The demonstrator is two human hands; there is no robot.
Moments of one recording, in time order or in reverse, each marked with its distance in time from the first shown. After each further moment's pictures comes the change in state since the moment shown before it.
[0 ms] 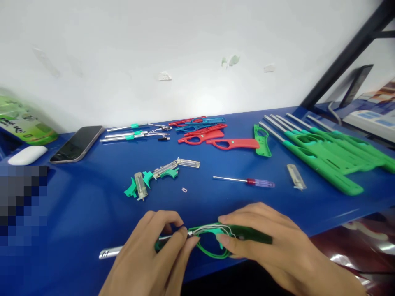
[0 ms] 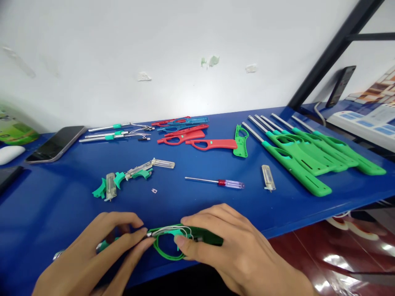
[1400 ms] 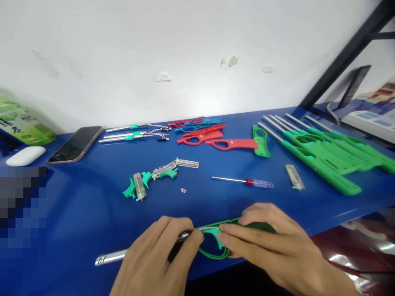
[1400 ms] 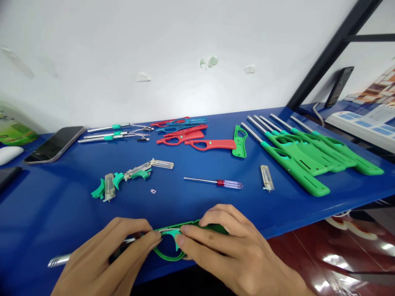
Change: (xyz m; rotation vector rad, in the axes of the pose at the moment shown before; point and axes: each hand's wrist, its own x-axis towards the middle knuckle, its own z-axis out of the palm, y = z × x) left_hand -0.012 -0.010 0.016 0.064 -0.013 0.227; right_hand 0.012 -0.005 0.000 -0.204 0.213 -0.159
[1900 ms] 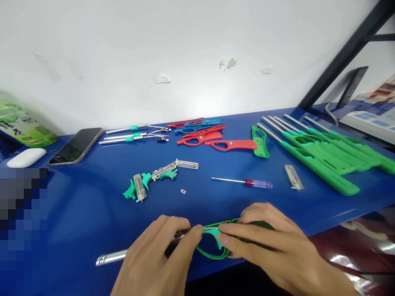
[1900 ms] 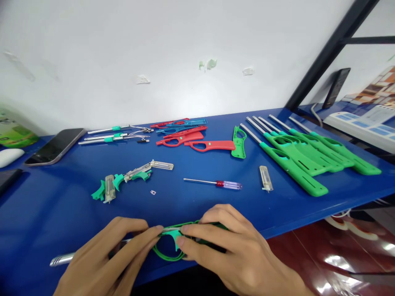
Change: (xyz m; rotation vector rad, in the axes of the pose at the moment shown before) left_hand -0.003 -0.001 0.001 -0.025 -0.061 -0.051; right_hand 0.009 -0.003 -0.008 0.019 -0.025 0.018
